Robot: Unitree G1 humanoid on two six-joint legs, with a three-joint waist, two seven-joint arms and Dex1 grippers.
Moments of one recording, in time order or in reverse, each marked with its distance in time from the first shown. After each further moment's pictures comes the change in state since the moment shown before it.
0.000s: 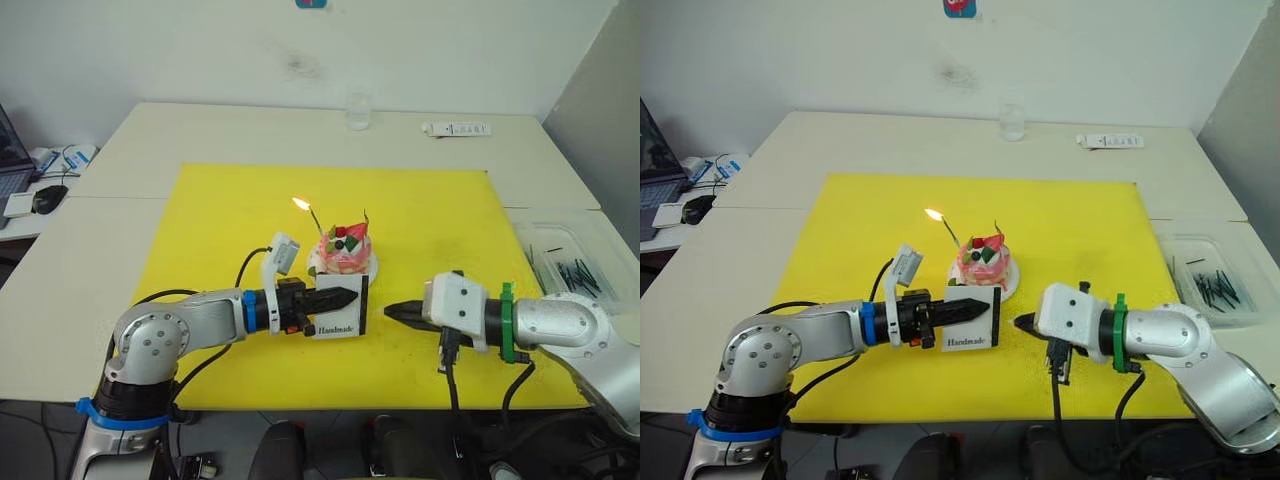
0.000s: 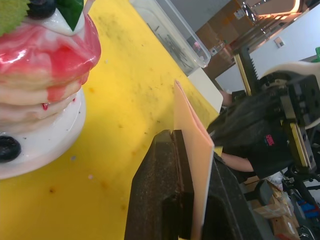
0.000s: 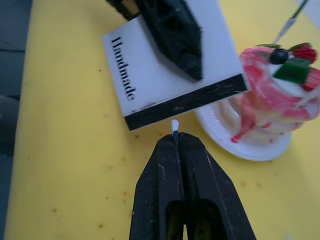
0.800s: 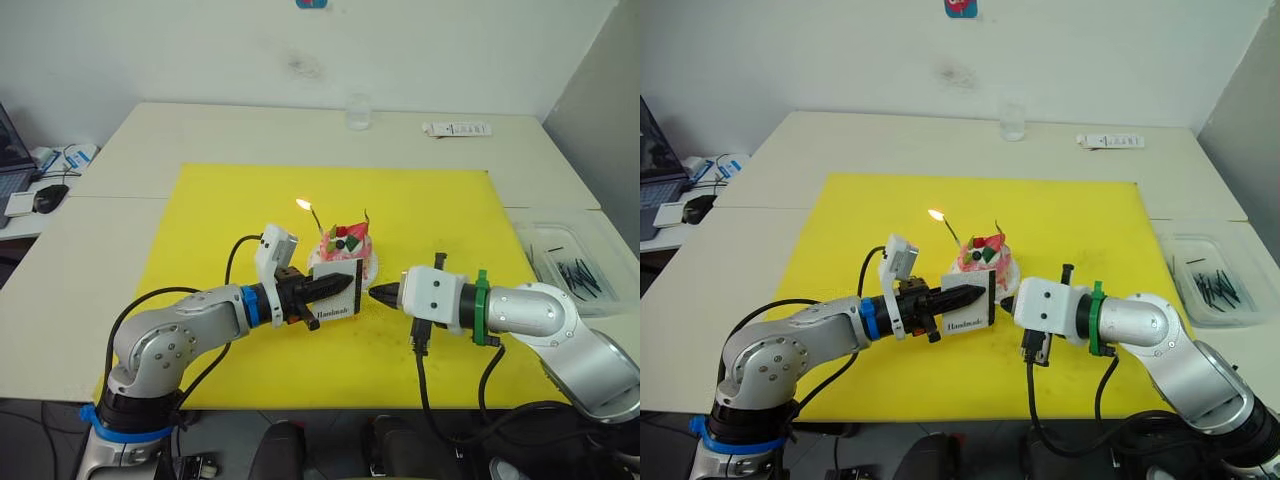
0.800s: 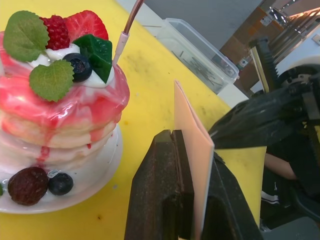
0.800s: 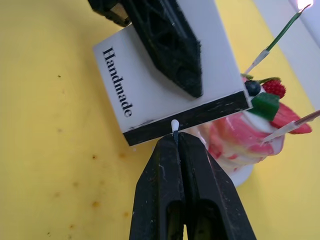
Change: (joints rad) left arm 0.041 -0.009 -0.020 -0.093 0.218 -0.157 -0.048; right arm -0.114 0.075 0.091 0.056 -0.179 -0.044 -0.065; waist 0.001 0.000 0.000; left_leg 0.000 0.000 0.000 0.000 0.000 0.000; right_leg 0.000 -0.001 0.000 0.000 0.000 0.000
